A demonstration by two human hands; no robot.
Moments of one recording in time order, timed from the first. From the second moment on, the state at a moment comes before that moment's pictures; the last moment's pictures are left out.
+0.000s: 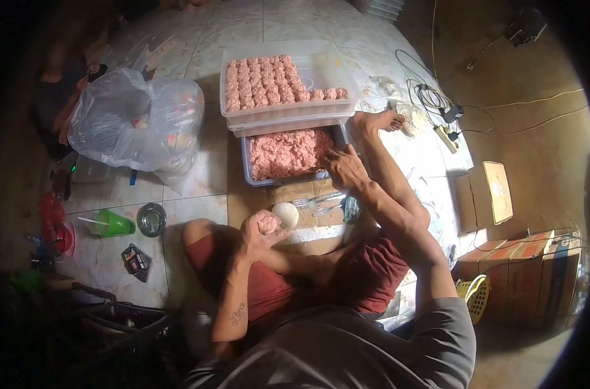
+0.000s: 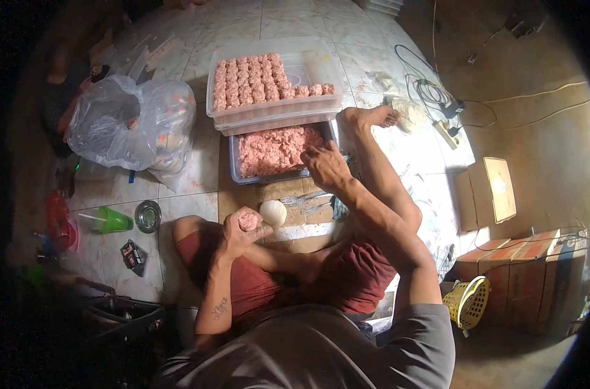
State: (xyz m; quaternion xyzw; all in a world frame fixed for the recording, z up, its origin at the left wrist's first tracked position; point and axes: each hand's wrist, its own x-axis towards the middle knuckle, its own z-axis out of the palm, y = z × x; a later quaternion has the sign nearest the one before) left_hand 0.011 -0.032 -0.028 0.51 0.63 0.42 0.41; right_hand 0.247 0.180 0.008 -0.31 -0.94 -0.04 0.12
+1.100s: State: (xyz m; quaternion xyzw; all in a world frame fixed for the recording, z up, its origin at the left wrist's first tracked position) left_hand 0.019 0.007 0.023 0.53 0.50 0.56 0.38; right_hand 0.244 0.028 0.147 -0.43 -0.80 0.30 0.30
